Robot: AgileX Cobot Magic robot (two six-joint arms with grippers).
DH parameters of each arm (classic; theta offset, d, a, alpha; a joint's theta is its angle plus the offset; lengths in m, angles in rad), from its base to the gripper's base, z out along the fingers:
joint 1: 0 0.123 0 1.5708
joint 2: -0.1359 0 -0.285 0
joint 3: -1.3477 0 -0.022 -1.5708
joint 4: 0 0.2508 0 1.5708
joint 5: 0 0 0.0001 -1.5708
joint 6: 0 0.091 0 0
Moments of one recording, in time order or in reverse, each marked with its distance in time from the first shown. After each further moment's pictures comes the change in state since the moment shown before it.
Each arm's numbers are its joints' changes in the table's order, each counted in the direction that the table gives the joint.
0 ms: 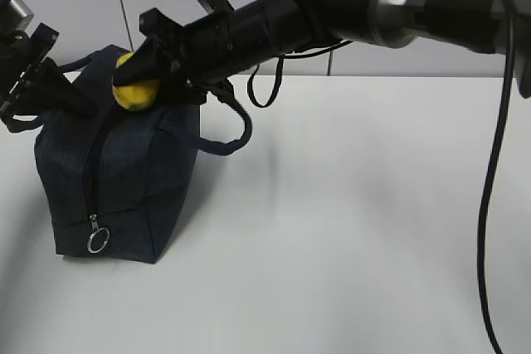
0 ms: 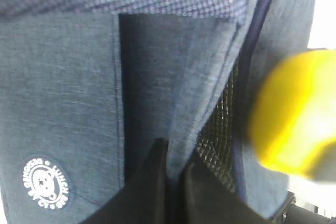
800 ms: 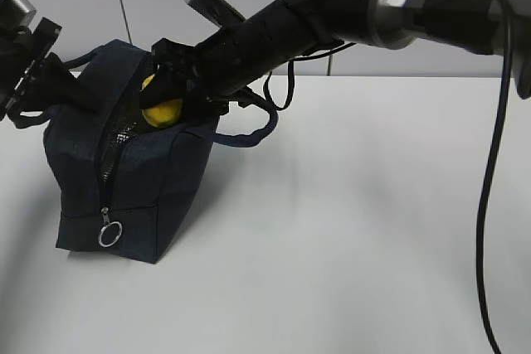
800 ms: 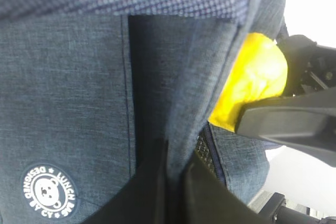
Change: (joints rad) left arm 0.000 0.000 0.000 -0.038 0.000 0.011; right arm 0.000 -0.003 0.001 -0.214 0.051 0.072
